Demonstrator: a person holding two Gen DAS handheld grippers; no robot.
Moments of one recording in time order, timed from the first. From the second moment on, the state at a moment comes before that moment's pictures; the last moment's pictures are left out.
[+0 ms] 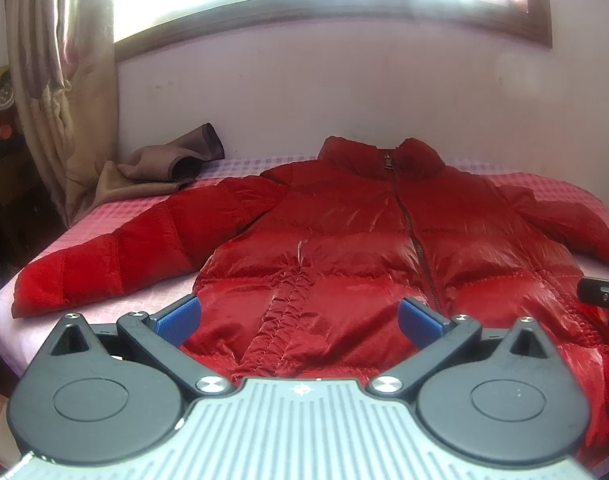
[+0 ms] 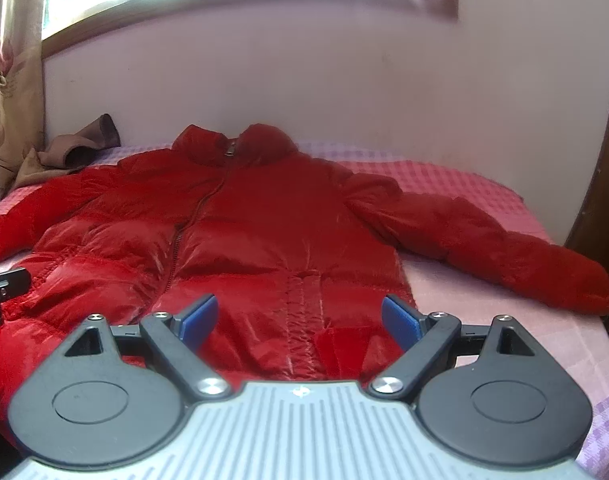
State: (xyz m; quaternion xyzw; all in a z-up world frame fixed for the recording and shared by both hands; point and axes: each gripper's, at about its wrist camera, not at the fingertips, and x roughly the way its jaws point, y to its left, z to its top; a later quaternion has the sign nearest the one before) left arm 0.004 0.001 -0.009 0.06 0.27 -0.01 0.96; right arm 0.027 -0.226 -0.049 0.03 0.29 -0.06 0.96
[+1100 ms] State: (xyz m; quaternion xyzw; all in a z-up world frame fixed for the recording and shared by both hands) left arm 0.016 0.003 -0.020 0.06 0.29 -0.01 0.96; right arm 0.034 -0.253 -0.068 0.03 0.31 -0.09 0.94
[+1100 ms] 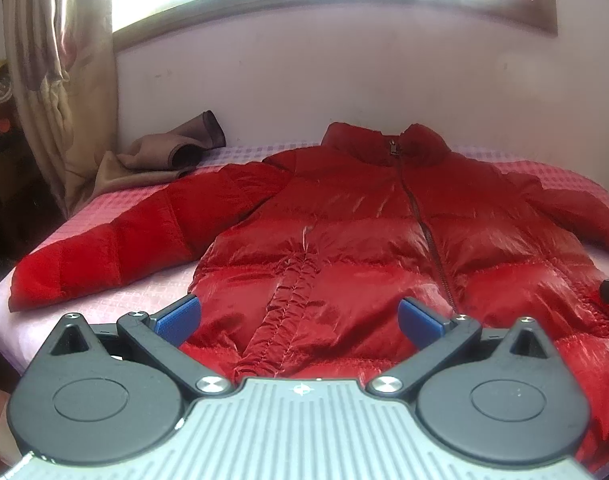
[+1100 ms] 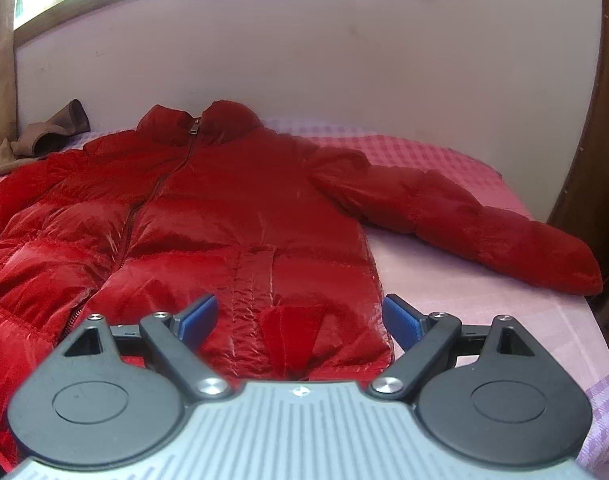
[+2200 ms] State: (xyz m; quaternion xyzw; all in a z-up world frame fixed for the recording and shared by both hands) left arm 0.024 -0.004 -0.020 0.07 0.29 -0.01 0.96; right arm 0.052 -0.268 -0.073 0.04 0.32 -0.10 0.94
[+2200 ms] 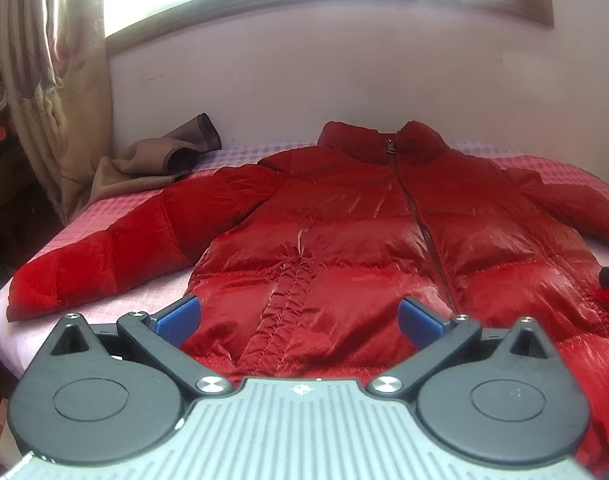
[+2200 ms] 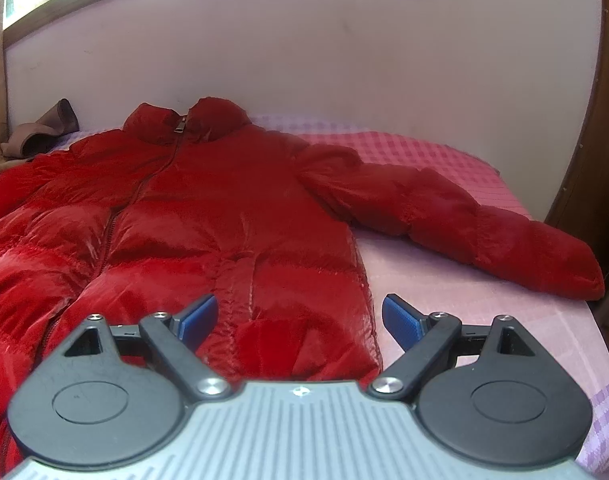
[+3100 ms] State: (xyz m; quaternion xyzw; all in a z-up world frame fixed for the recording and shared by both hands) left arm 0.046 -0.019 -0.017 0.06 0.29 -0.04 0.95; right arm -0.015 -0.574 -0.122 0.42 0.21 -0.24 0.85
